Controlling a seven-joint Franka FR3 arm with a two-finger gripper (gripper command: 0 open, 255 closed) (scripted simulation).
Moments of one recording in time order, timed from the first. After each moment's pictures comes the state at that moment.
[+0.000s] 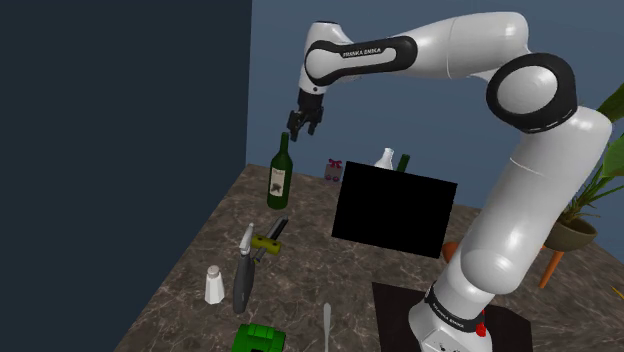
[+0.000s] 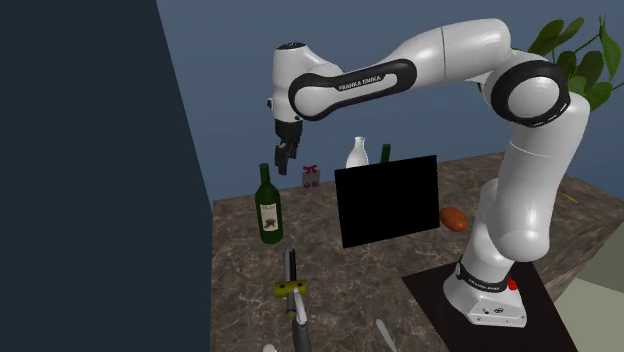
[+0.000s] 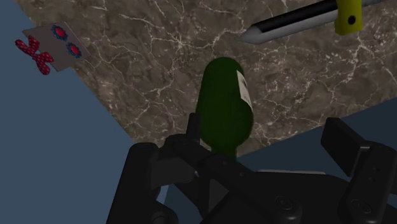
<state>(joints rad) -0.08 0.05 0.01 -1.81 -0.05 1.96 -0.05</state>
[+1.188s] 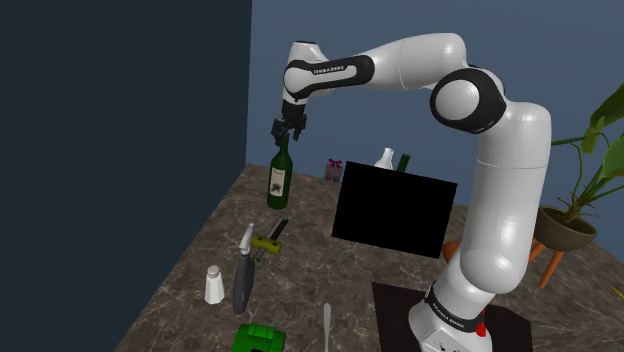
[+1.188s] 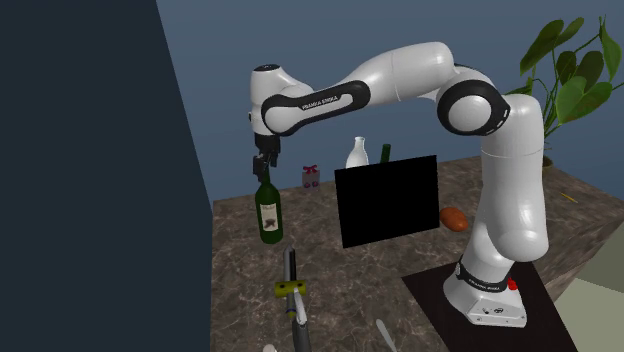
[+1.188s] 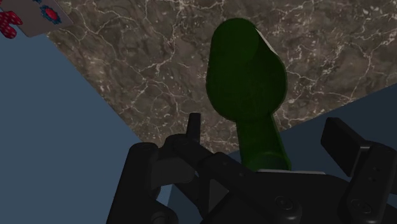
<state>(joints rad) -0.09 0.33 0.00 -1.59 -0.03 2.02 -0.05</state>
